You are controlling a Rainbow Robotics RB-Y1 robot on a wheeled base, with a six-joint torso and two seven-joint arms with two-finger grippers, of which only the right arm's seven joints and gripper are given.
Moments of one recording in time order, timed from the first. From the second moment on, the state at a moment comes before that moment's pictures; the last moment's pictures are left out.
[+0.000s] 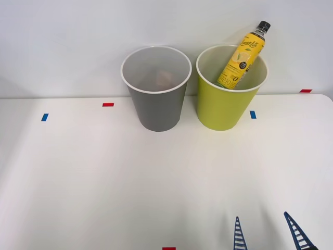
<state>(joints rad) 0.92 -0.20 0.35 -1.88 -0.13 -0.68 1.88</state>
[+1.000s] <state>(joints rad) 0.92 -0.20 0.35 -1.88 -0.13 -0.68 1.88</state>
